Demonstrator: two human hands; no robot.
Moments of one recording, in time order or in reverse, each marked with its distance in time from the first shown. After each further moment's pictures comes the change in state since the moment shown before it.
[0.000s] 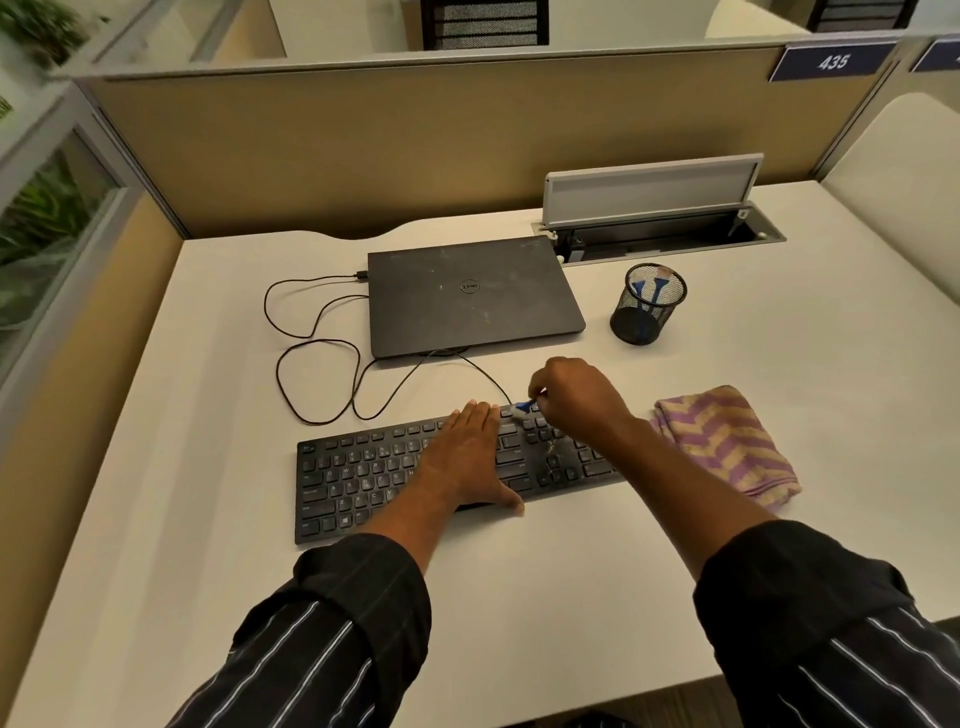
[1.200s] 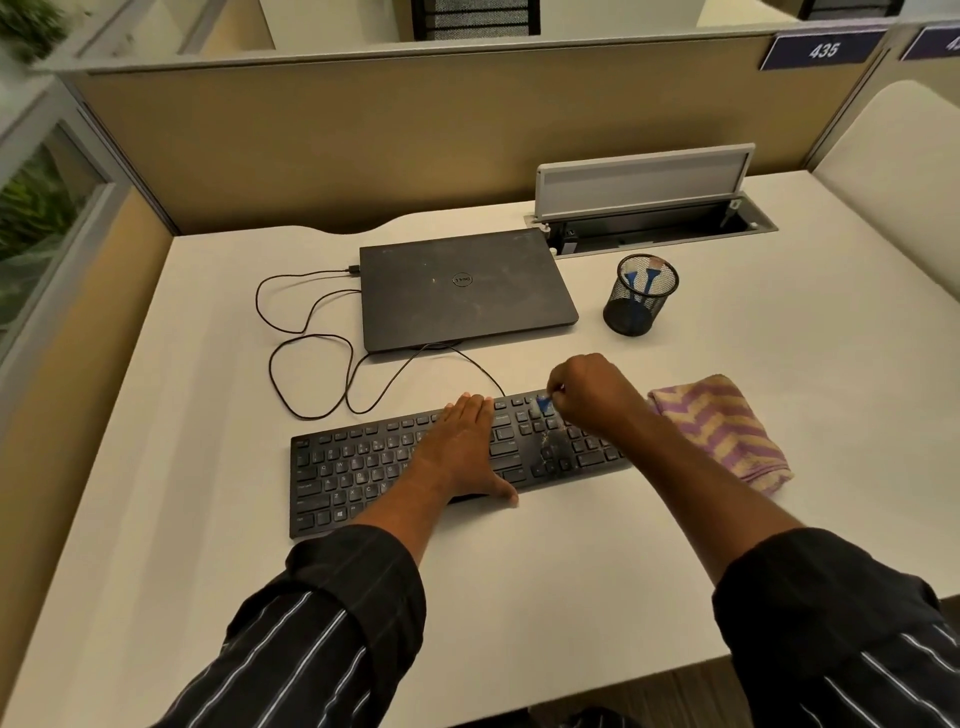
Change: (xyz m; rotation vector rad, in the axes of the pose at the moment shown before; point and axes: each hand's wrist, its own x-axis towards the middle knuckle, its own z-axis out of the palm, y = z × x) left_hand -0.002 0.001 -0.001 -0.025 0.002 -0.005; right_hand -0.011 0.021 -0.006 0.031 -0.070 0.103
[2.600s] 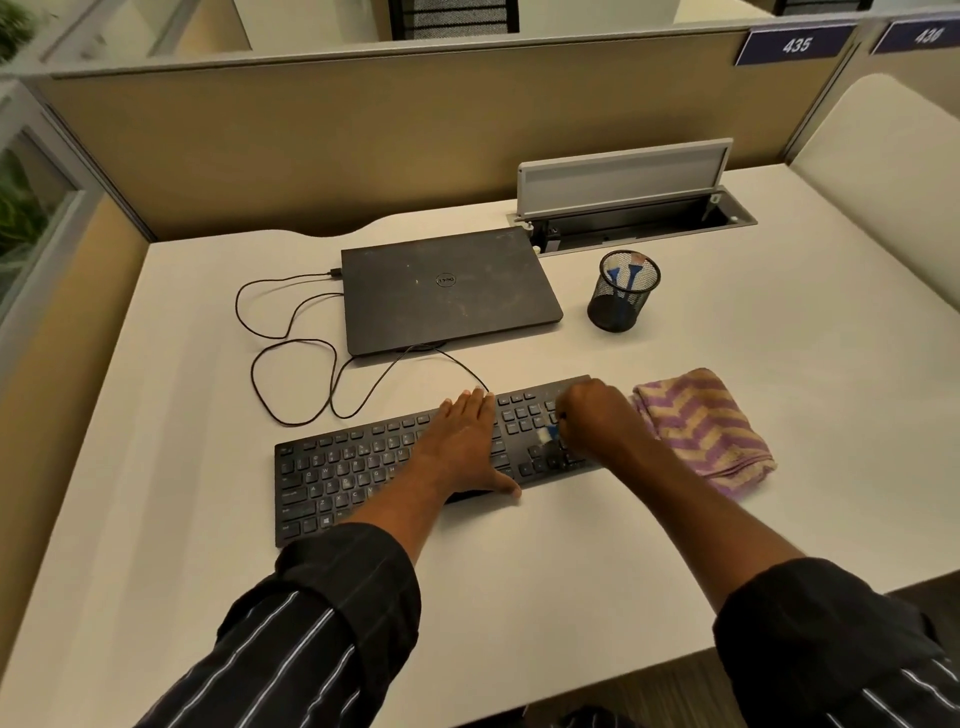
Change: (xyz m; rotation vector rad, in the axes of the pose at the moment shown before) left_hand 0.010 0.015 -0.006 0.096 -0.037 0.042; right_hand -0.028 0.016 0.014 -0.059 -0.018 0.041
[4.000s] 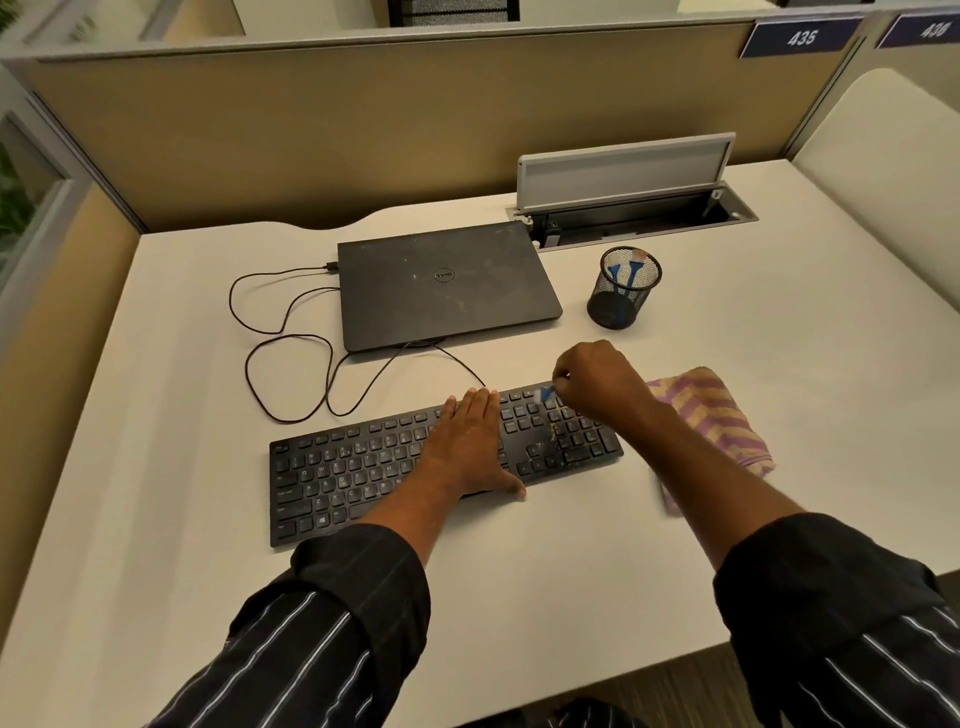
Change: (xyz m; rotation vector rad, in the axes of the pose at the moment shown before) left_hand 0.009 0.006 0.010 -0.039 0.037 -0.004; right_hand 0.032 0.000 -0.027 0.067 0.007 0.092
